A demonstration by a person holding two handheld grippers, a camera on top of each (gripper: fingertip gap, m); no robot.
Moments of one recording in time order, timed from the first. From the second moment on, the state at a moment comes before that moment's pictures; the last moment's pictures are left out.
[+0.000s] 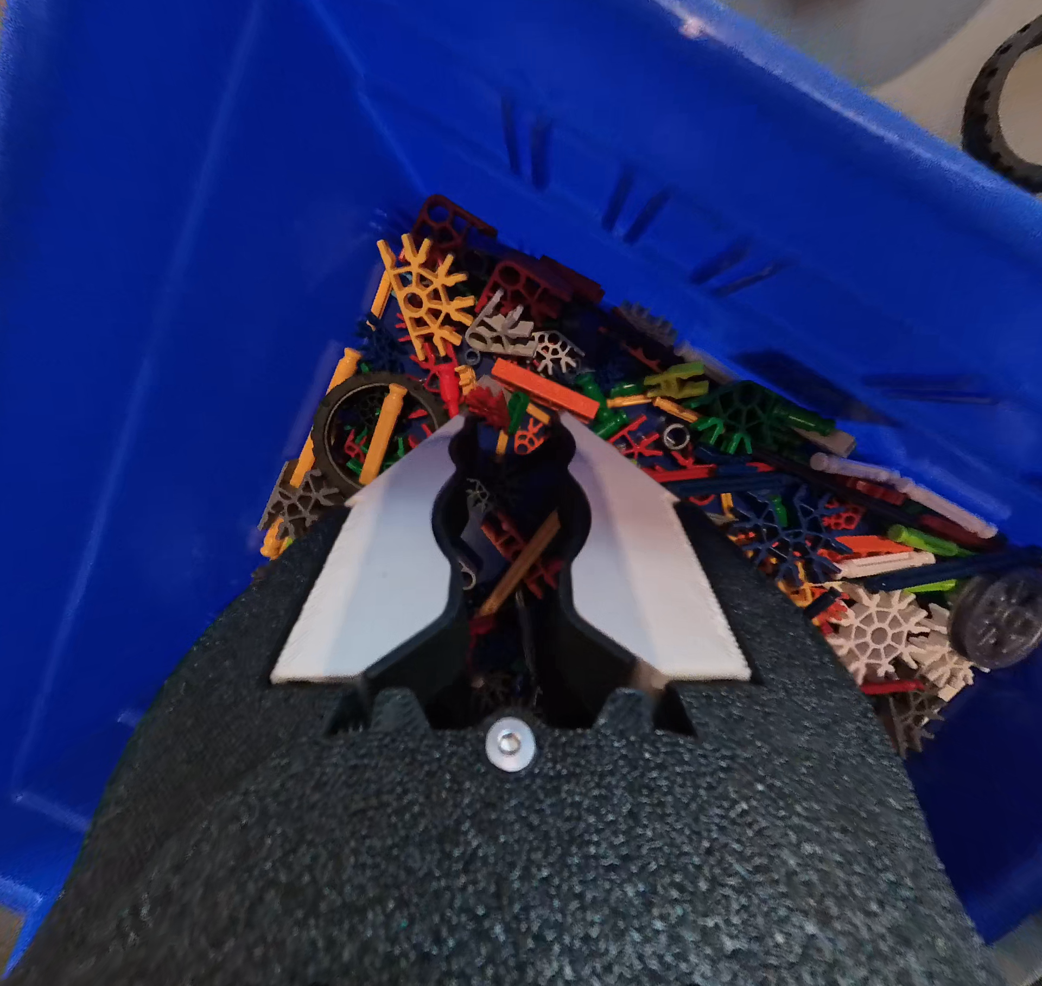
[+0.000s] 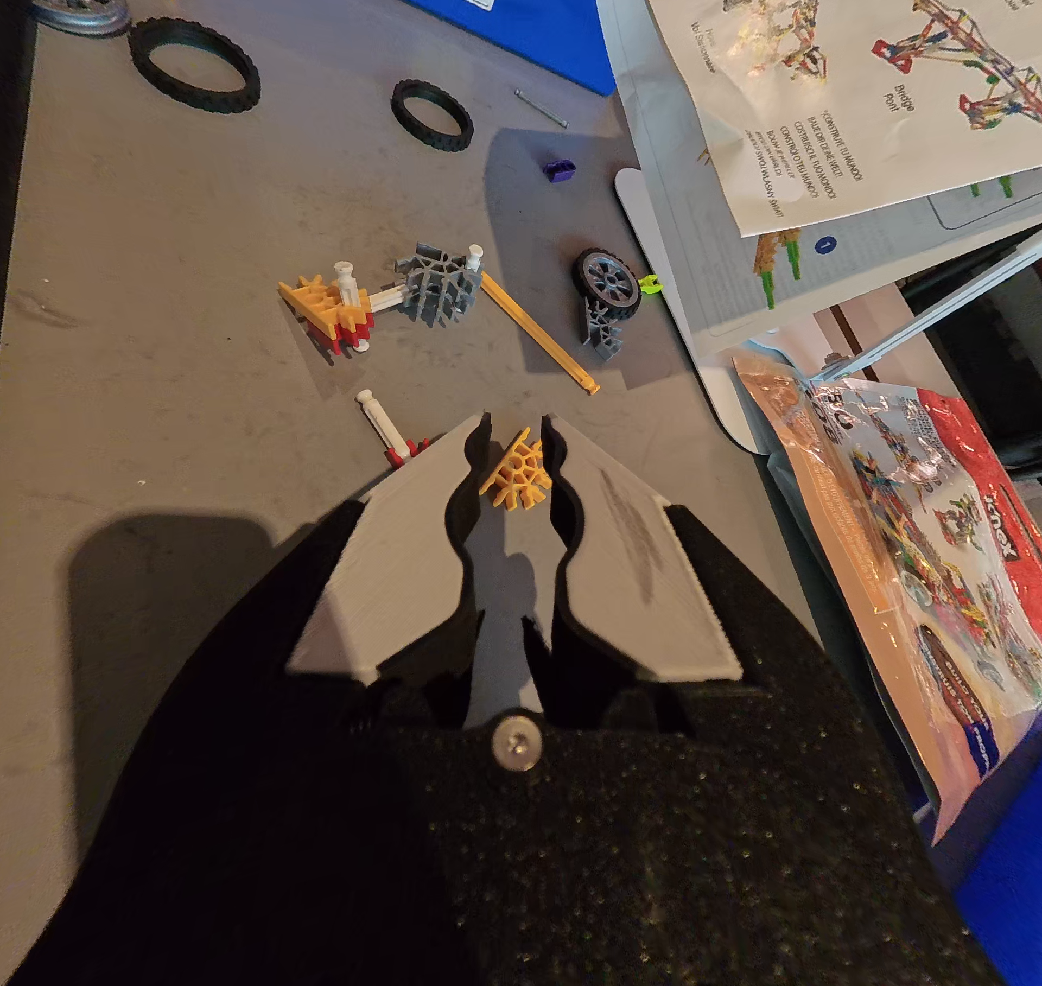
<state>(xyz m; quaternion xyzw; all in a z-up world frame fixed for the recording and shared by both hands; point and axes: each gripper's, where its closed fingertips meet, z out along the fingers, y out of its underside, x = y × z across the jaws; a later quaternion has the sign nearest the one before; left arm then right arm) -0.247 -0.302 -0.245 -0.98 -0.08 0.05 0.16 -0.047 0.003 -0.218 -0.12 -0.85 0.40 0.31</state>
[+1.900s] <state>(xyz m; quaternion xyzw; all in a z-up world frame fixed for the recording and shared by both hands) -0.006 -0.135 -0.237 -0.97 0.10 -0.02 0.21 -0.023 -0.056 -0.179 -0.07 -0.84 0.46 0.29</state>
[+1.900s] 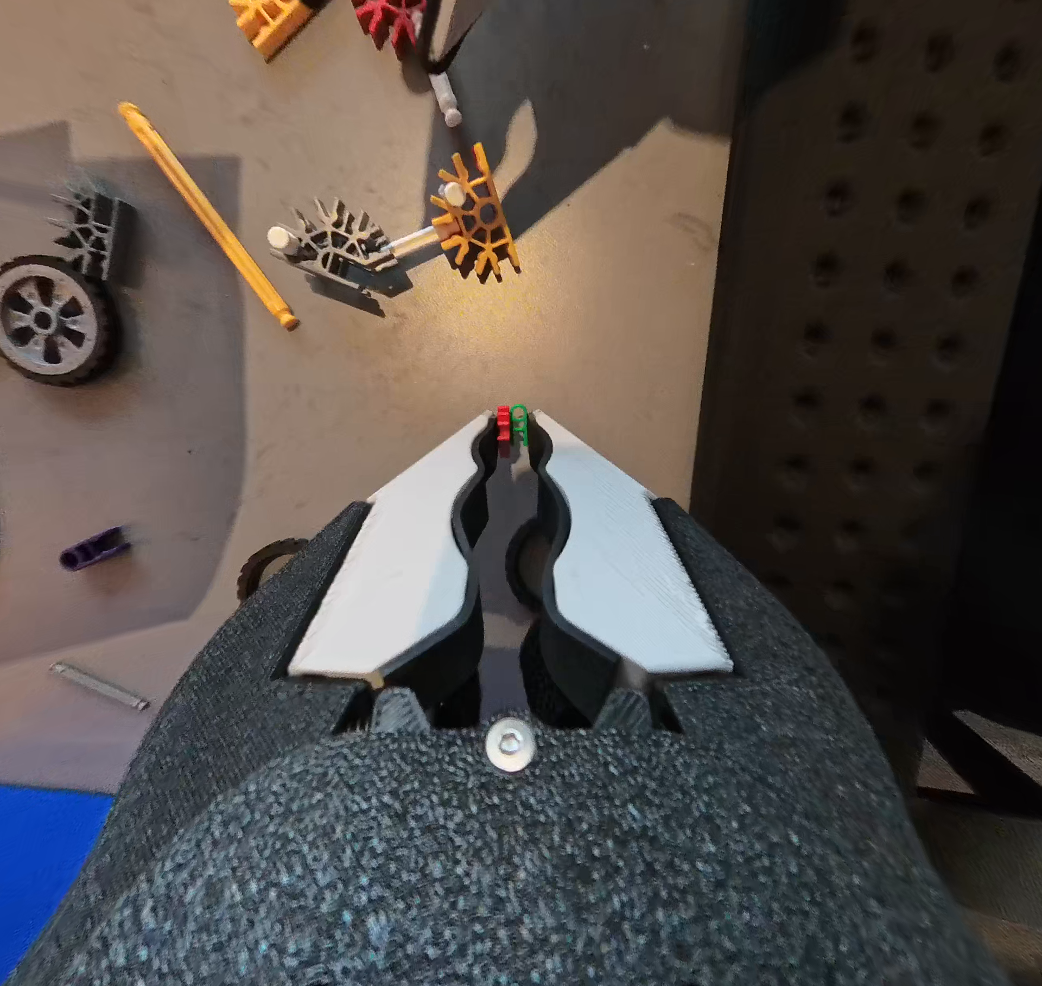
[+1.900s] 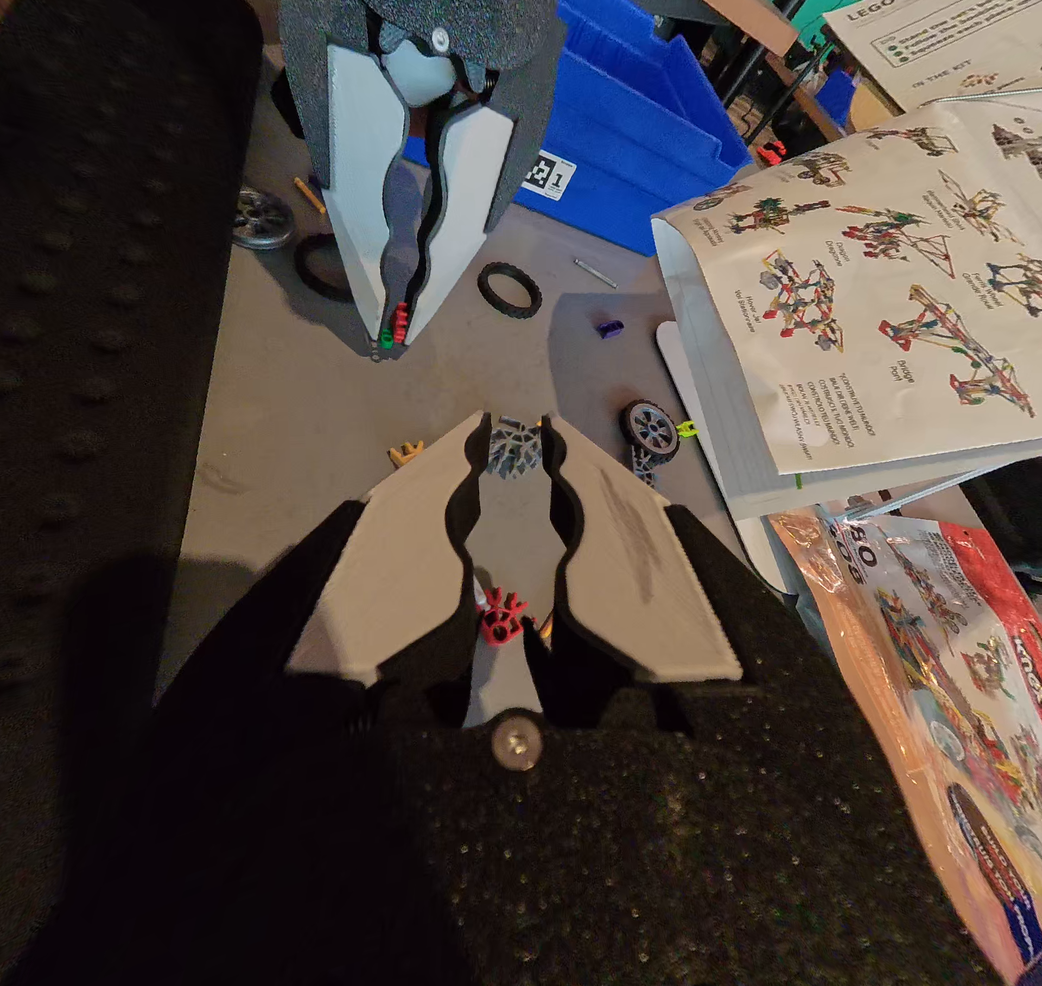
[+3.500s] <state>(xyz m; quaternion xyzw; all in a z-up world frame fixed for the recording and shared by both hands) -0.124 -0.372 -0.194 -0.99 -0.06 0.02 0.14 -0.035 -0.043 -0.190 -0.11 -0.83 0.47 0.28</state>
